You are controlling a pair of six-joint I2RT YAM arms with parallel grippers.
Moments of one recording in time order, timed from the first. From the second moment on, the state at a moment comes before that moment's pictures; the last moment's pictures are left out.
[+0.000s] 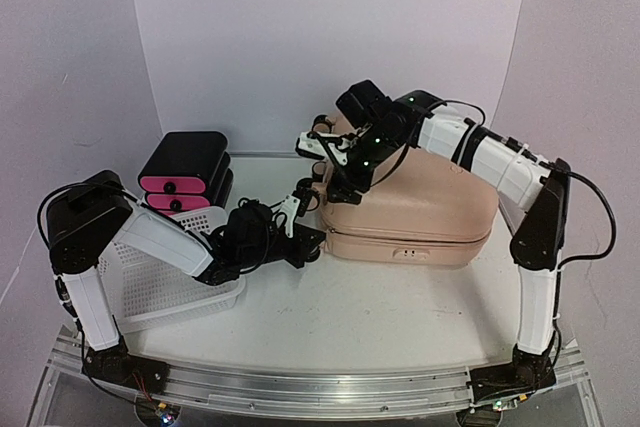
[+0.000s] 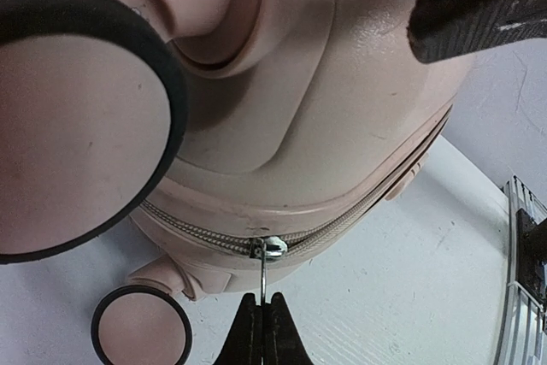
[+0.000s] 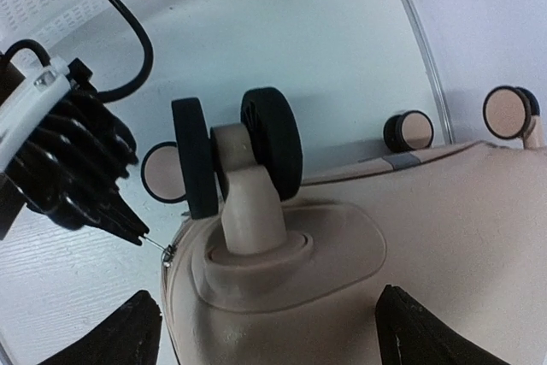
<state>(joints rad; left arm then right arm) -0.94 1.82 0.83 0.72 0.06 -0.31 0.81 2.02 2.06 -1.01 0.00 -0.59</state>
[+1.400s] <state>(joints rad) -0.83 1.85 0.83 0.76 0.12 -0.18 0.75 2.16 2.15 -0.98 -0.36 -0.84</state>
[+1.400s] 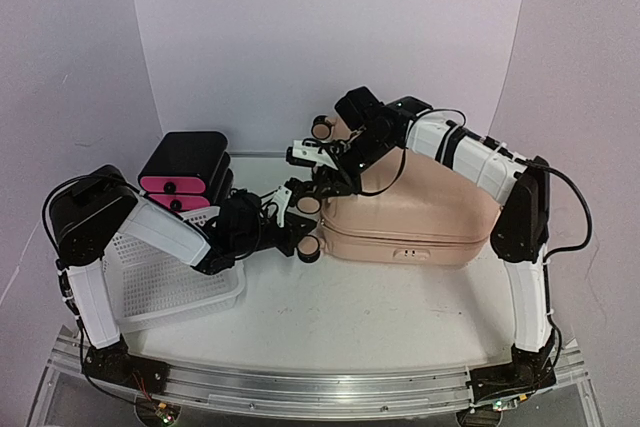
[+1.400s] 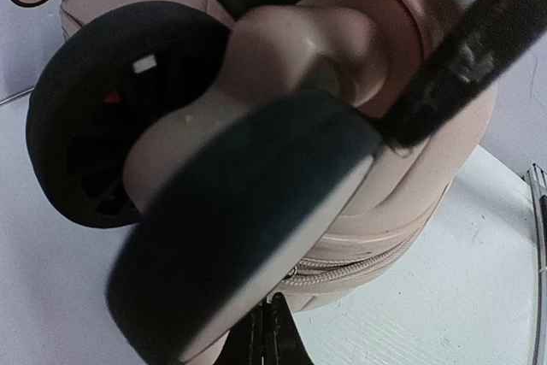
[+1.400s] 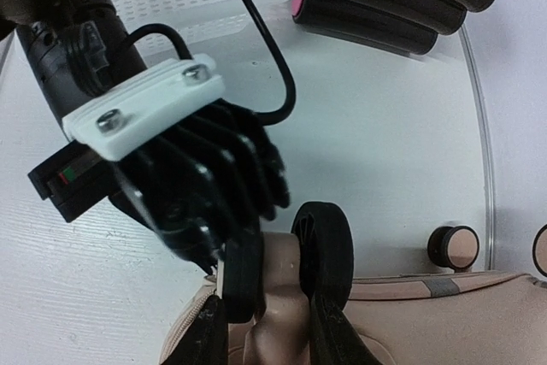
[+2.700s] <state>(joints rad) -0.72 1.98 0.93 0.84 0.43 -0.11 0.77 2.23 2.26 -1.04 -0.22 -0.65</state>
